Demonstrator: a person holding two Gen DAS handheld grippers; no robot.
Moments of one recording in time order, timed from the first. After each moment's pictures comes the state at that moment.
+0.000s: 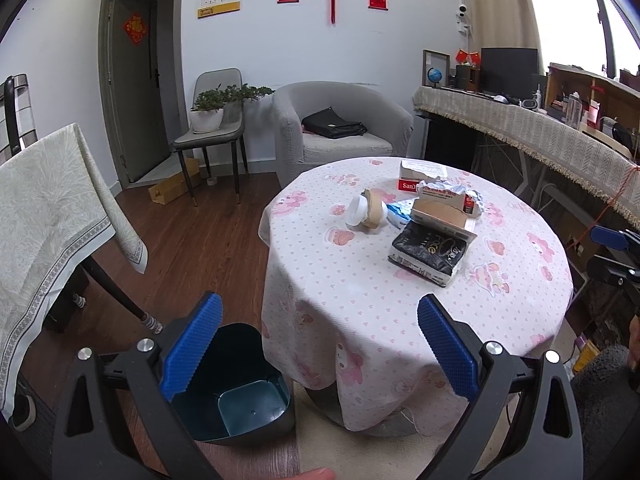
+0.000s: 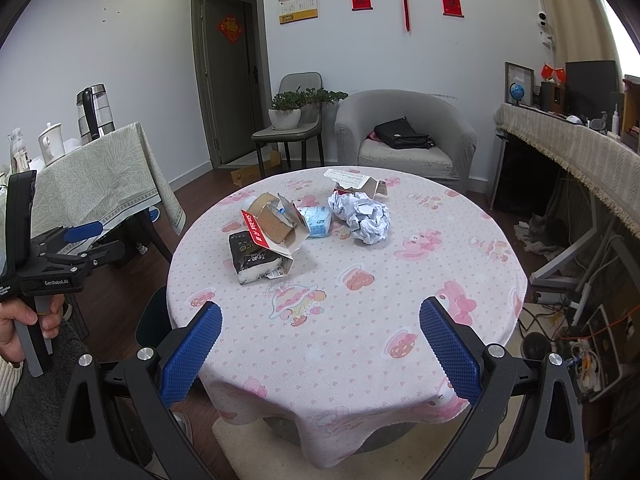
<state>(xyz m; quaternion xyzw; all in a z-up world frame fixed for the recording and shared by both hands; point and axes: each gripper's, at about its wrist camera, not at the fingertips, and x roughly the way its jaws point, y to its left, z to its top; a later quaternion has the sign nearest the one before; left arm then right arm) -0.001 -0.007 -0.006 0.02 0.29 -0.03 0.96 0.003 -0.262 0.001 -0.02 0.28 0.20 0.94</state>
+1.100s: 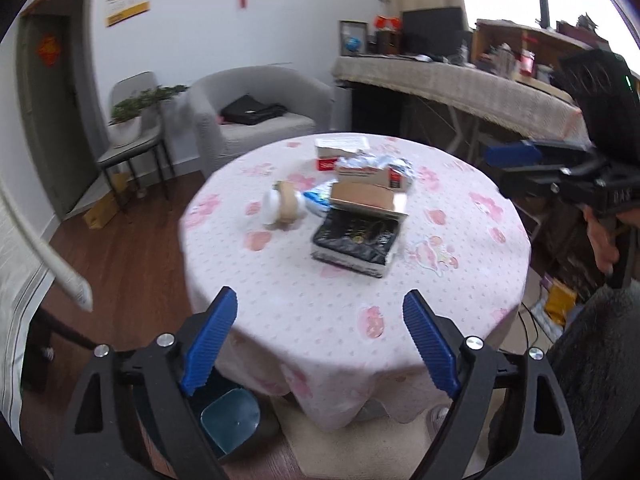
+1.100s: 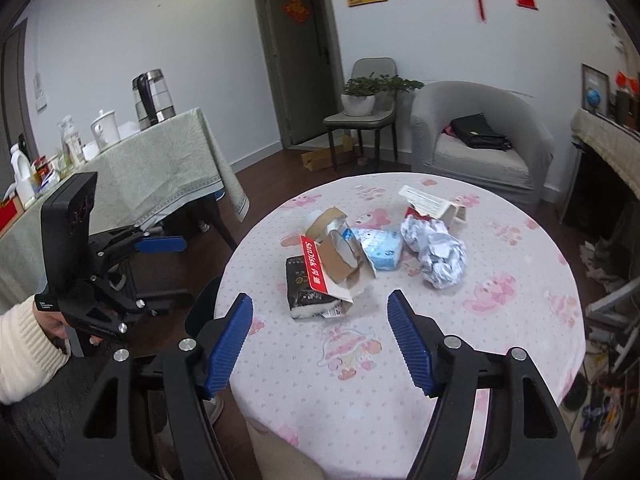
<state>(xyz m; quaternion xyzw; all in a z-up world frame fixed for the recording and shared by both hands) 0.036 -0.047 -0.011 0.08 0.32 -0.17 0.93 0.061 -0.227 0.032 -0.05 0.31 0.34 0.89</state>
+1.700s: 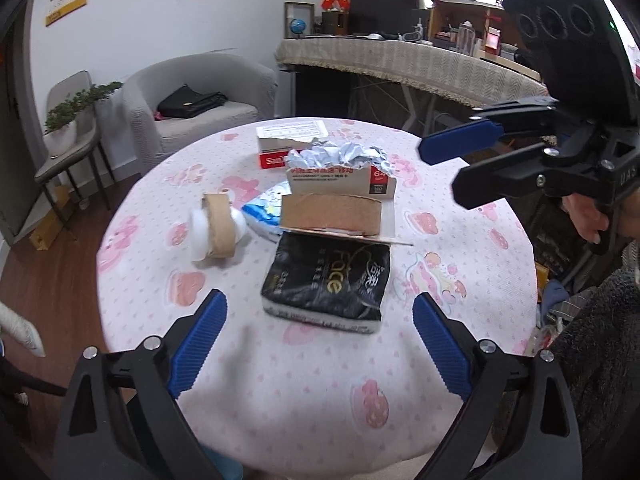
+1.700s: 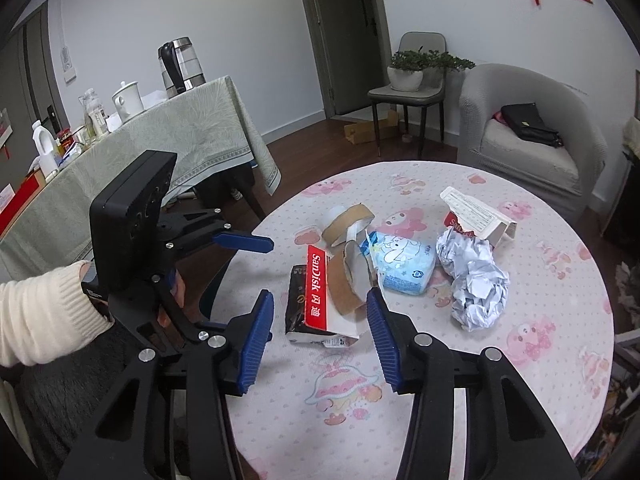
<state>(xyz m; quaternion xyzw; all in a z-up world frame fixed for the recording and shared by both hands) 0.116 -0.075 -0.042 0.09 0.35 -0.28 0.89 0.125 -0.204 0.023 -0.08 0.36 0.42 0.83</state>
